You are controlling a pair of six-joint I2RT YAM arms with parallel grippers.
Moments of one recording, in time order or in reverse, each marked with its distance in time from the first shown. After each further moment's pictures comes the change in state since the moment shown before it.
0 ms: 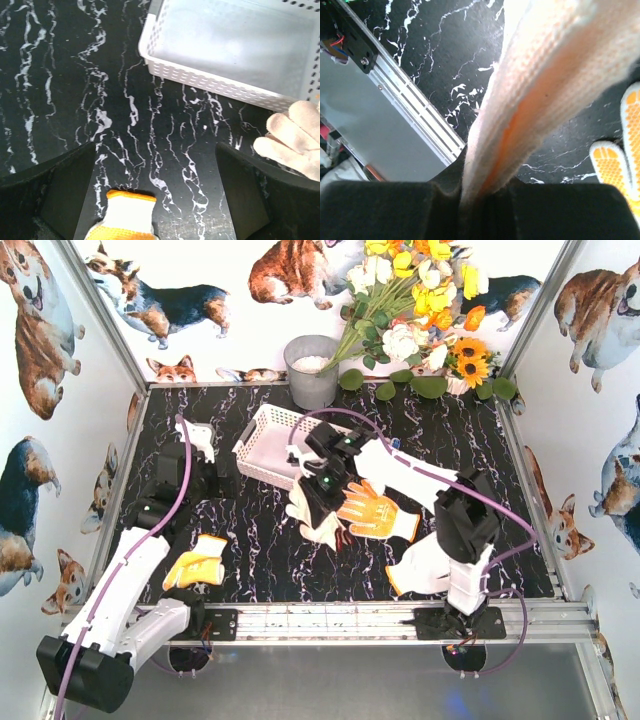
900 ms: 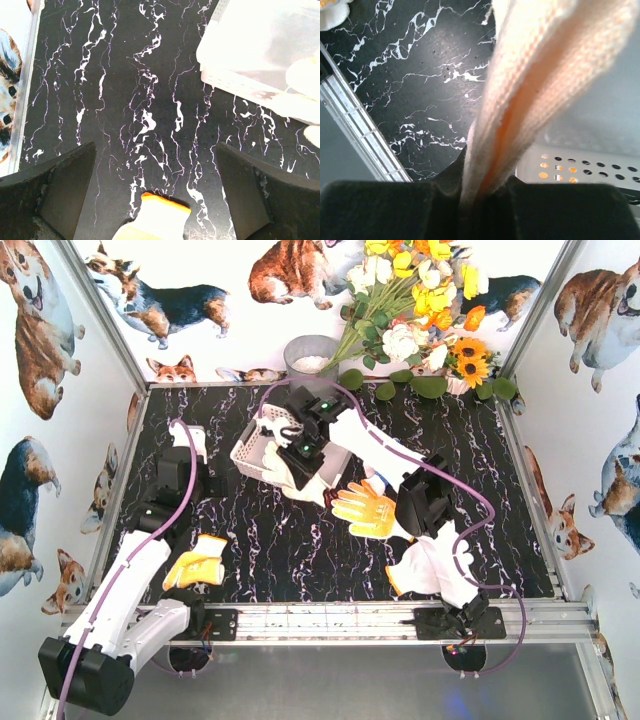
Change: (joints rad) left arm 0.008 -0.018 -0.052 0.054 -0.229 0.056; right arm -0.027 0.383 0.685 -0.272 0.071 -0.396
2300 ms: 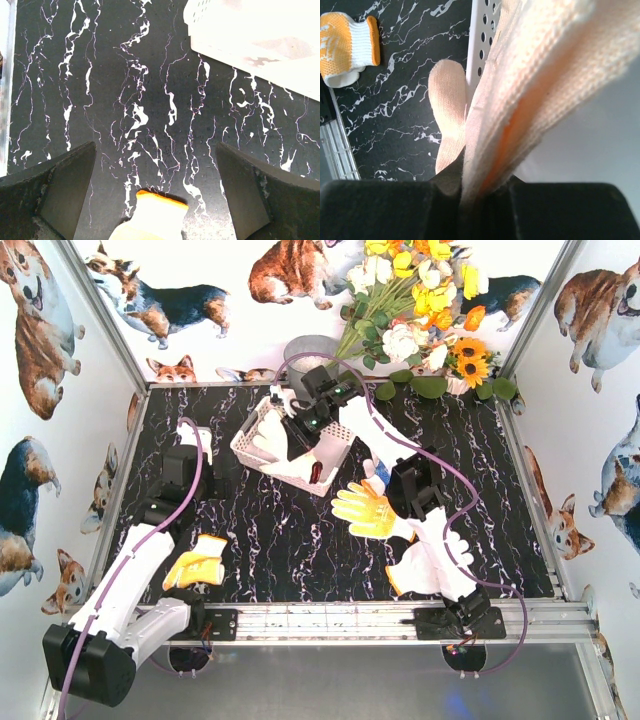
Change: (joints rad) left arm 0.010 0.054 -0.011 0.012 0.053 0.013; right arm -0.159 0.232 0.256 0.180 -0.278 -0.053
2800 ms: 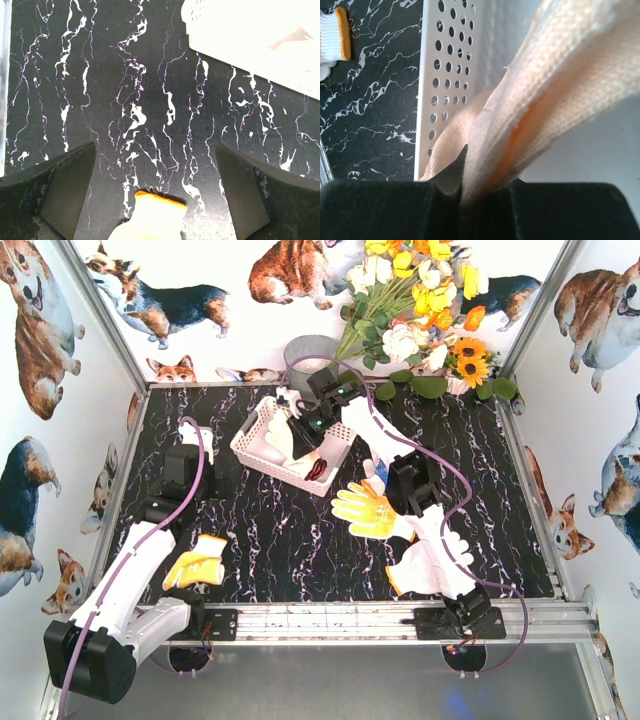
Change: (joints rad) left arm 0.000 0.015 0.000 0.006 0.008 0.000; right arm -0.032 0.076 0.044 0.007 -0.008 -0.066
